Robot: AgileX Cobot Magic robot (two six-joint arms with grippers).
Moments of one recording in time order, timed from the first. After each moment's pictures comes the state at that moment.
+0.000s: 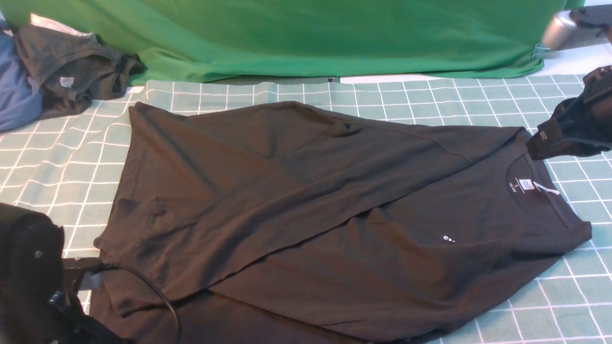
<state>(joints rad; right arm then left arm) 0.10 1.43 -1.18 0.44 0.98 -0.47 -0.14 1.40 -0.56 0.06 1.02 -0.34</state>
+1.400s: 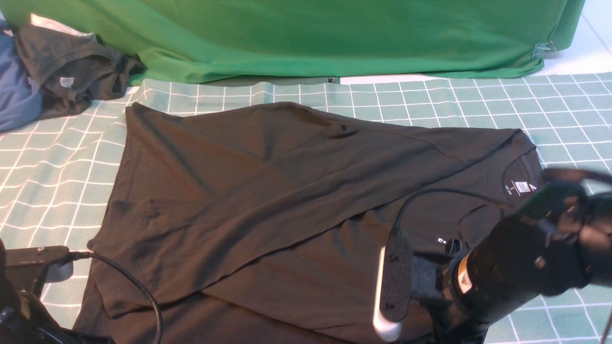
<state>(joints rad) 0.76 1.61 -0.78 0.15 0.60 -0.72 -0.14 1.12 -0.54 0.07 1.07 -0.35</state>
